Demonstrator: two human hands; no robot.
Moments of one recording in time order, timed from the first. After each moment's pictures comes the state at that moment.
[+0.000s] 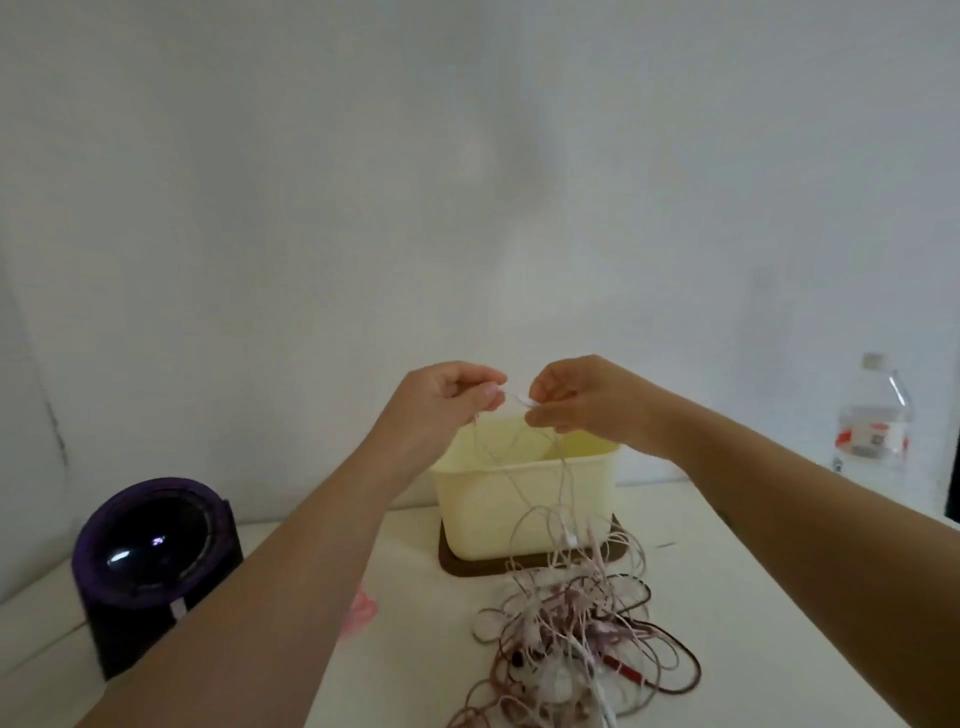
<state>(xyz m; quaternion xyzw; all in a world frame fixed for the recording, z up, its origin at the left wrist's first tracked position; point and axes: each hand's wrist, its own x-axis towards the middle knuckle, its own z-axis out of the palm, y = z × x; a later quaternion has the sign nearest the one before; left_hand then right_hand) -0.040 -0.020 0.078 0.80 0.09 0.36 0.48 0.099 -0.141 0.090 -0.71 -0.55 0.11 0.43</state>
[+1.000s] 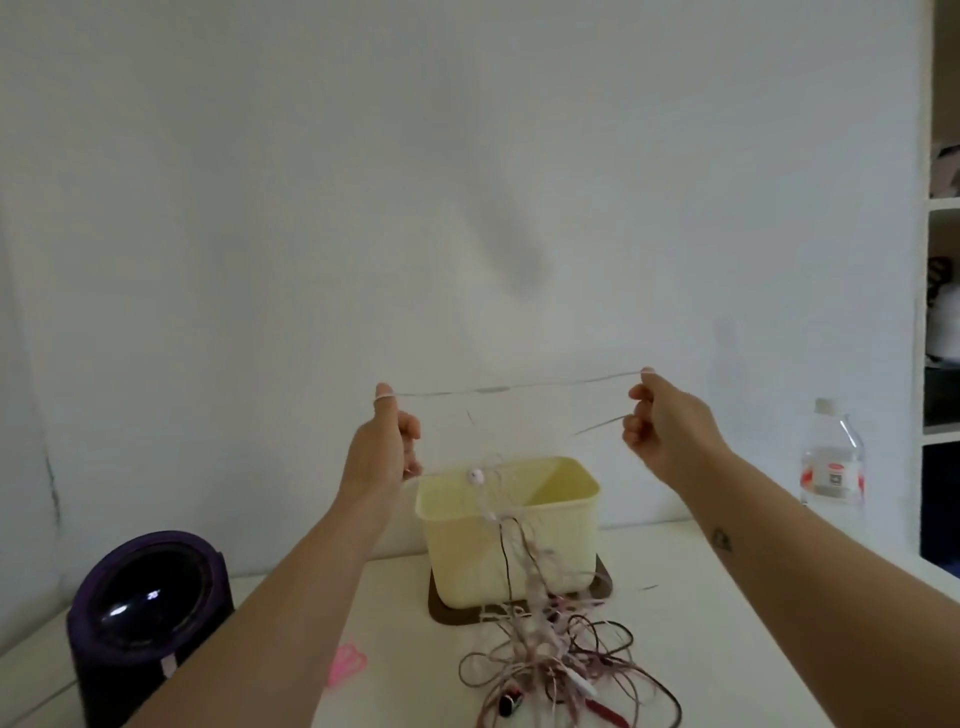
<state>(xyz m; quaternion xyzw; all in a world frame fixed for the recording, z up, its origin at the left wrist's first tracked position) -0.040 -0.006 0.086 0.62 0.22 0.47 0.59 0.135 -0.175 0.098 -0.46 -0.13 0.17 0.86</state>
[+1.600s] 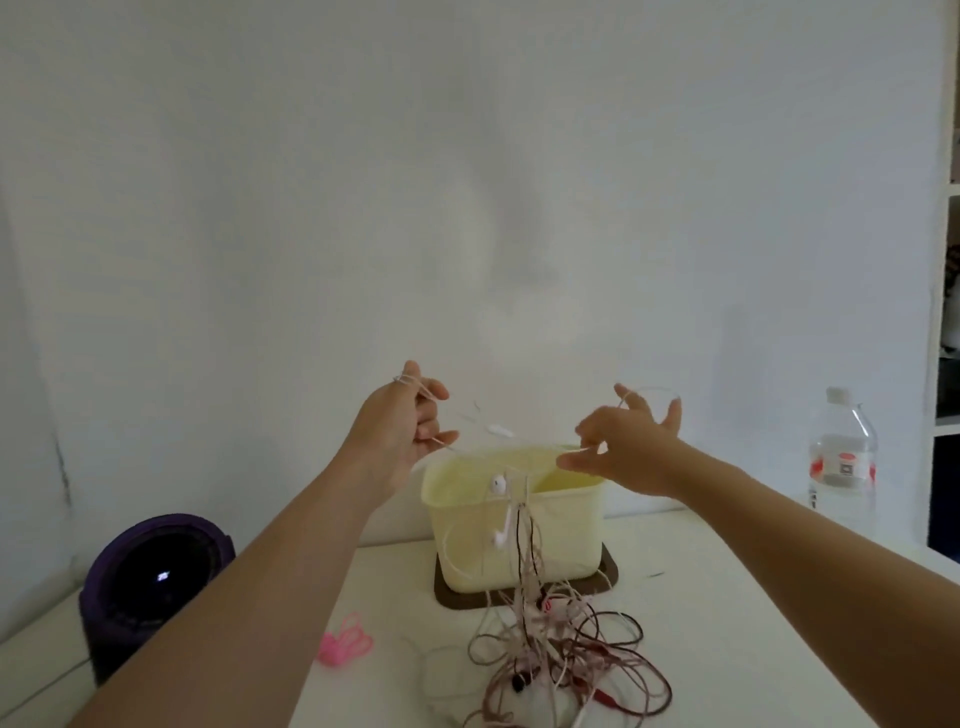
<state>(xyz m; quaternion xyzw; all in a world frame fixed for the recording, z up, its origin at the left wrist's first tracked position) -0.047 -0.020 0.106 0.63 0.17 0.40 0.64 0.124 -0.165 0.077 -0.86 -0.45 -0.10 0.20</state>
